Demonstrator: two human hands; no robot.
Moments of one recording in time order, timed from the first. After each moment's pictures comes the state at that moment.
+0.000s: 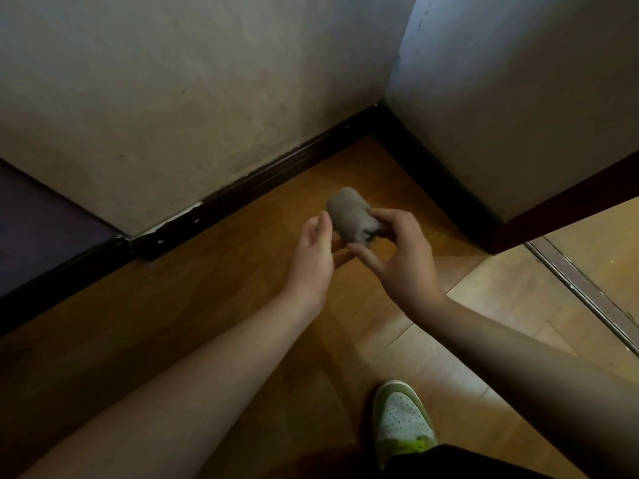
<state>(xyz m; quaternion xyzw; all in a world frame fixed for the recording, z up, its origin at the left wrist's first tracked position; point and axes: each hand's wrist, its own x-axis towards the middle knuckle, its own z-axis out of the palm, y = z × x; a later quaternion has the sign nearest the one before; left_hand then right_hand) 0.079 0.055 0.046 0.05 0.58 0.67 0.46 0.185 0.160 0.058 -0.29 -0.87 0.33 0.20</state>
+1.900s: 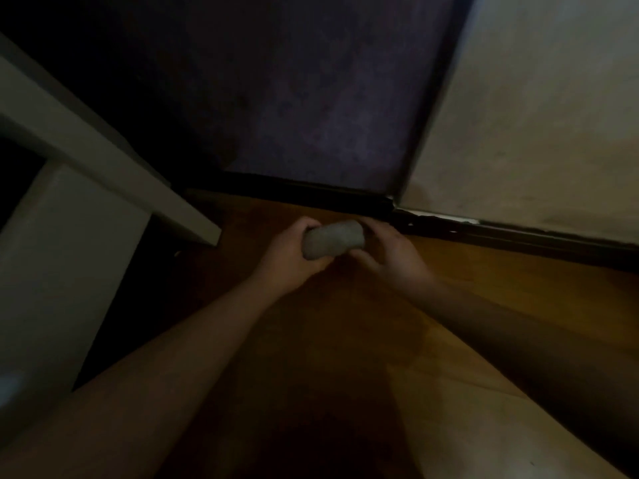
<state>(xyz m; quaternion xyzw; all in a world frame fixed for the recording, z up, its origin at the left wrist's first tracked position) -0.042 -0.259 0.000 -0.03 0.90 0.41 0.11 -0.065 -0.047 -0.033 0.17 -0.89 0.41 -0.11</state>
